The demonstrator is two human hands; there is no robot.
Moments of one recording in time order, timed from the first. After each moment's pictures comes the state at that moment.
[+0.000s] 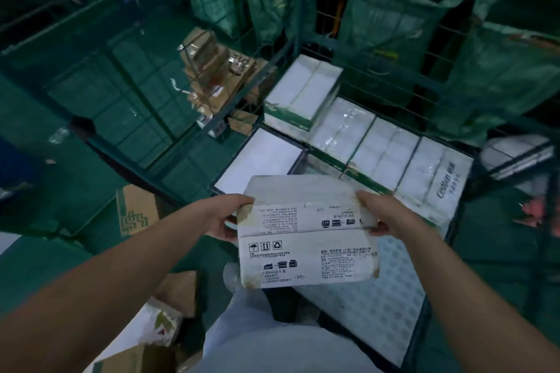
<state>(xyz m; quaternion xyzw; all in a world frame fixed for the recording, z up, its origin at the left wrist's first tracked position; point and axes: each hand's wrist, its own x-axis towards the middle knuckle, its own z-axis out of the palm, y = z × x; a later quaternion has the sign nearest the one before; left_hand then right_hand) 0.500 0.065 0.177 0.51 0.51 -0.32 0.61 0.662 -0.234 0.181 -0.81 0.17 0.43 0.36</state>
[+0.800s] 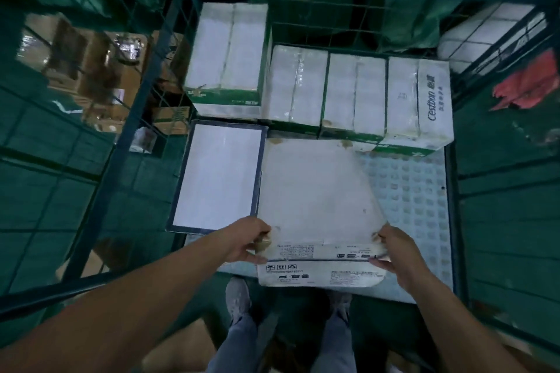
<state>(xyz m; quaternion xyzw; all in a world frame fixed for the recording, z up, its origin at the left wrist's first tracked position) 0.638 0.073 -0.032 0.57 0.39 -0.48 0.53 0.620 -0.244 -0.040 -0.62 0.49 0.28 0.54</state>
